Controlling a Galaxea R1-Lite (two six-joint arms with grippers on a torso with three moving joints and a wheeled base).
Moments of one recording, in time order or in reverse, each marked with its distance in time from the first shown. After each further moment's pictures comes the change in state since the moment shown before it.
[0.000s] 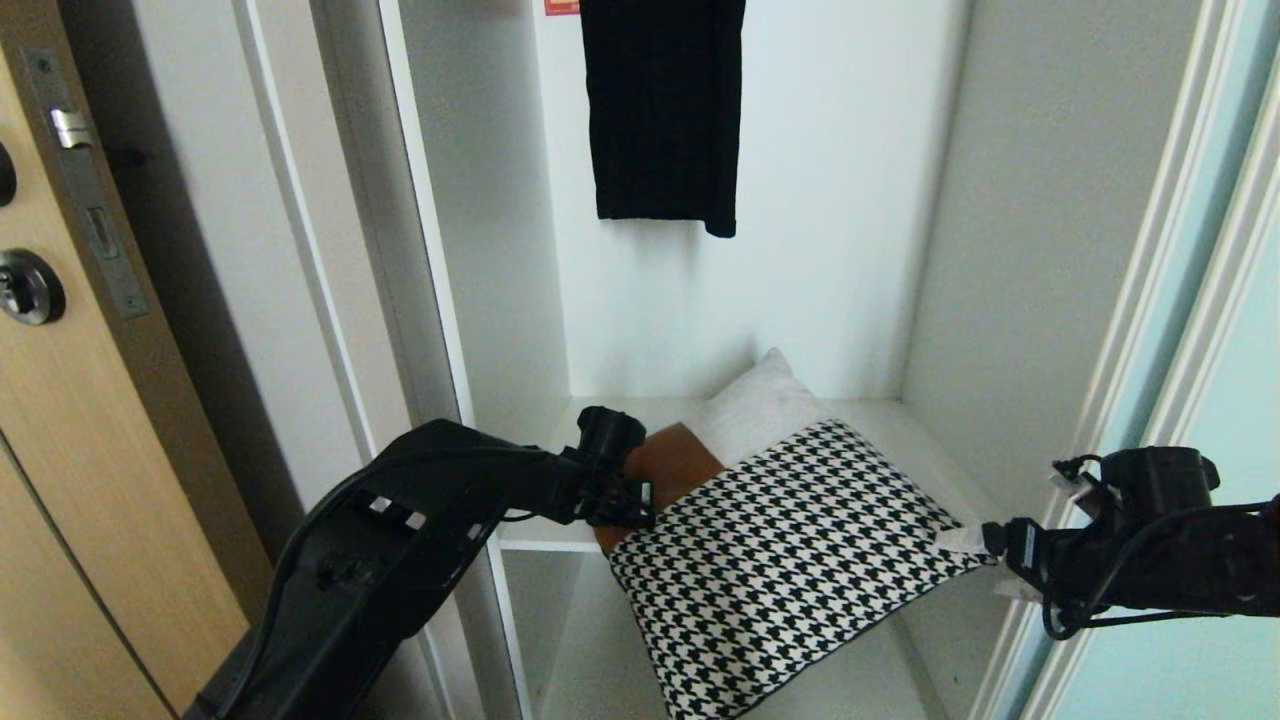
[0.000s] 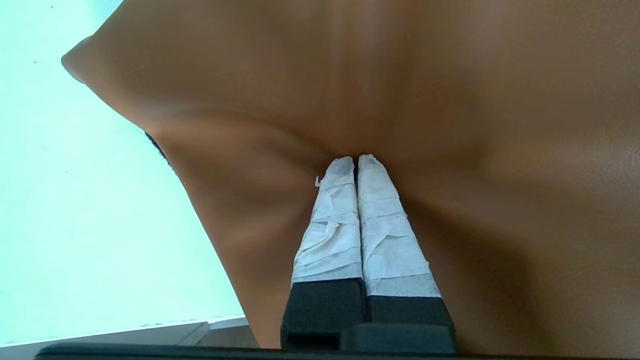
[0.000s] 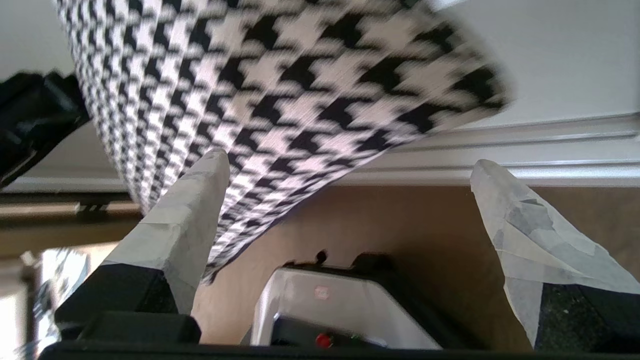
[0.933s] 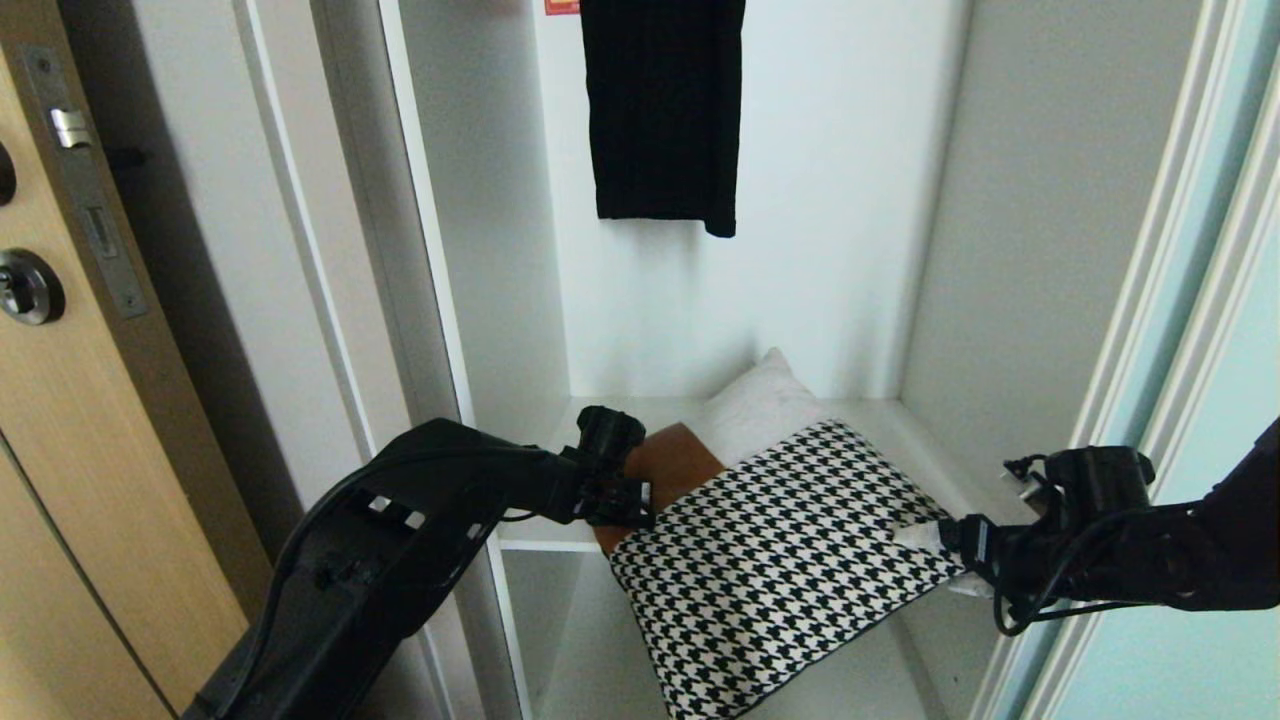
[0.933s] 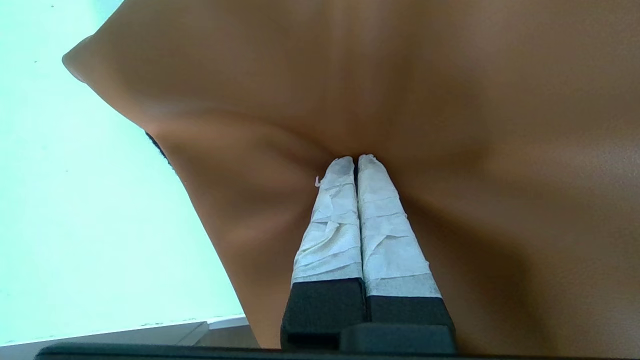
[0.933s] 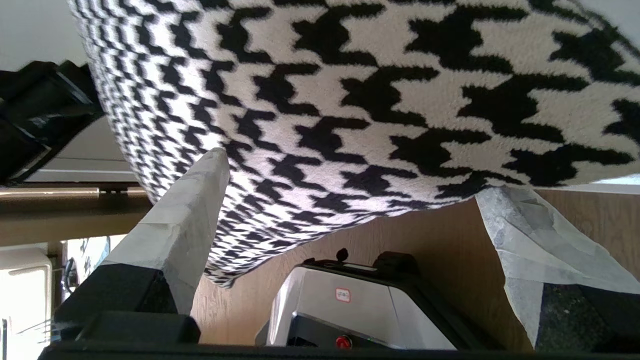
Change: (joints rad) left arm 0.000 -0.004 0.000 -0.003 0.000 -0.003; right arm 0.090 0.081 -0.053 -0.049 0.010 0.077
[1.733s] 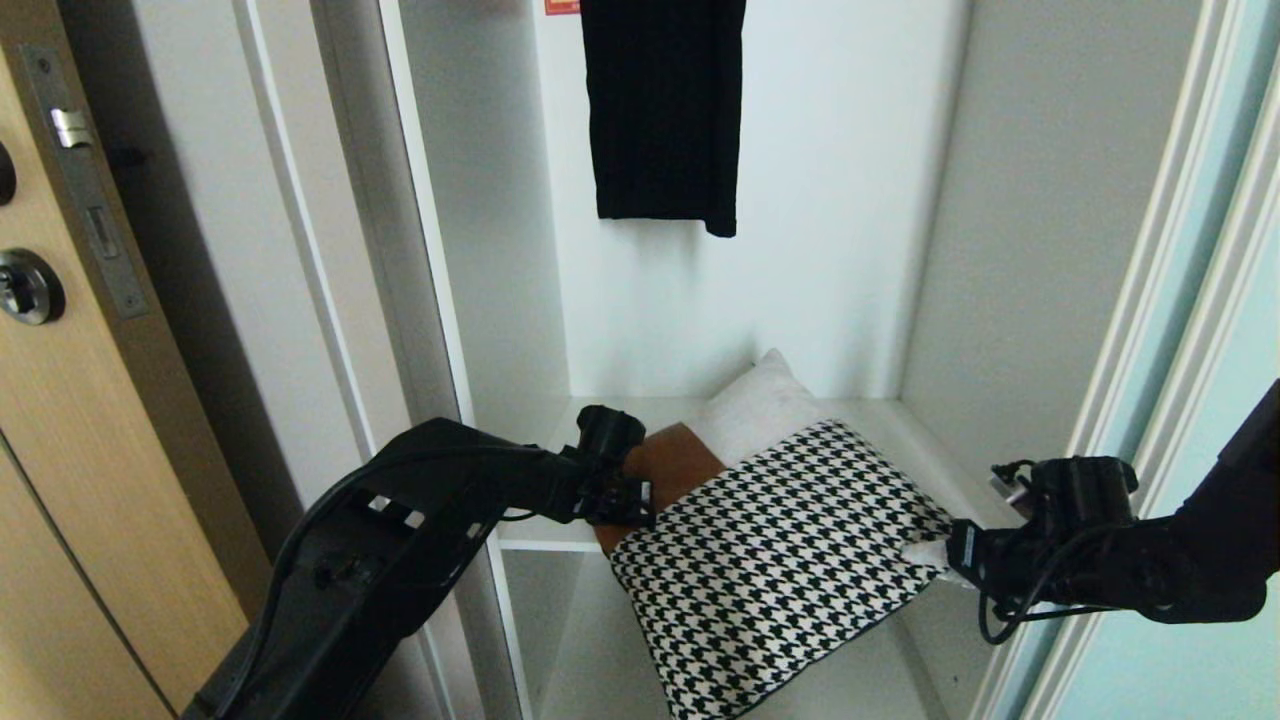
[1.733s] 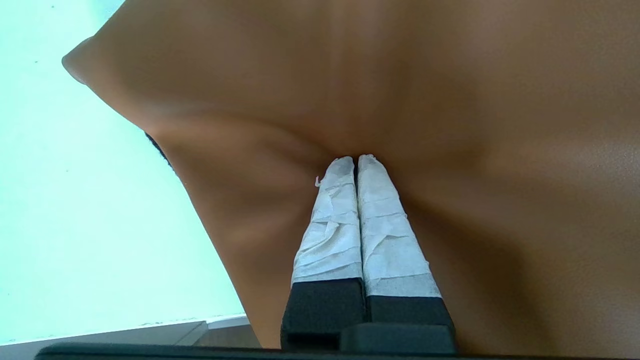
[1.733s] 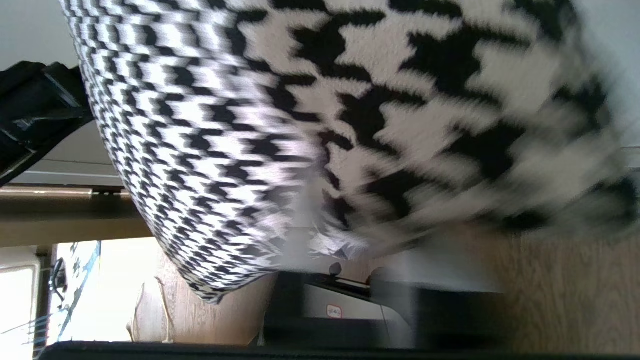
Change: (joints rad) left arm 0.000 -0.002 0.000 0.000 -0.001 -0.002; right arm 0.014 0.063 0.009 -0.116 -0.007 -0.004
